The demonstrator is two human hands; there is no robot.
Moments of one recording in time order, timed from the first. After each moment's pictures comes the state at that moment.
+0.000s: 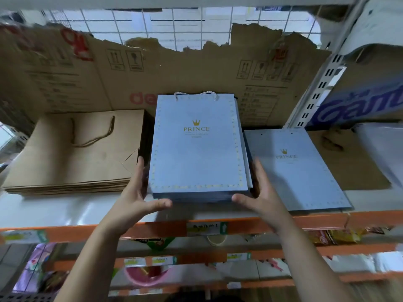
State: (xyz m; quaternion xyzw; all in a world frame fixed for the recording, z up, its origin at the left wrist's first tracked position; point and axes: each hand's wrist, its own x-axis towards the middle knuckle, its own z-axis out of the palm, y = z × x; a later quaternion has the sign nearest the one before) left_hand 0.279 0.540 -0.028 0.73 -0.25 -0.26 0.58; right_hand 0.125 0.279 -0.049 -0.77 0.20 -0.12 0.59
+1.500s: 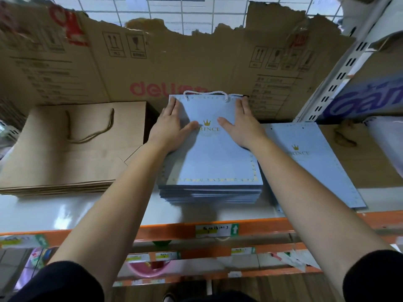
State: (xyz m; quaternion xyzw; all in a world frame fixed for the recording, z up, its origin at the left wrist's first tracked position) left_hand 0.400 0.413 -0.006 0.91 -0.32 -0.02 0.25; right_hand 0.296 0.231 -0.005 -0.94 0.26 -0.07 0.22
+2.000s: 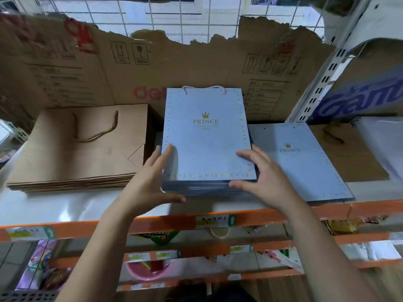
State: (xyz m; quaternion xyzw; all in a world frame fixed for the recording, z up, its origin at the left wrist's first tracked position) left_hand 0.296 0.531 -0.012 0.86 -0.37 -0.15 0.31; right_hand 0.138 0.291 -0.003 -0.91 0.20 -0.10 0.35
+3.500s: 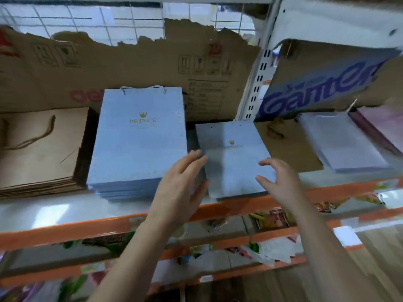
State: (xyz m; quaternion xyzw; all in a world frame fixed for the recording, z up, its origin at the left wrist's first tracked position) left_hand 0.157 0.377 -0.010 0.80 -0.49 0.08 0.33; right_hand 0.021 0.153 -0.032 -0.89 0.32 -0.15 0.29
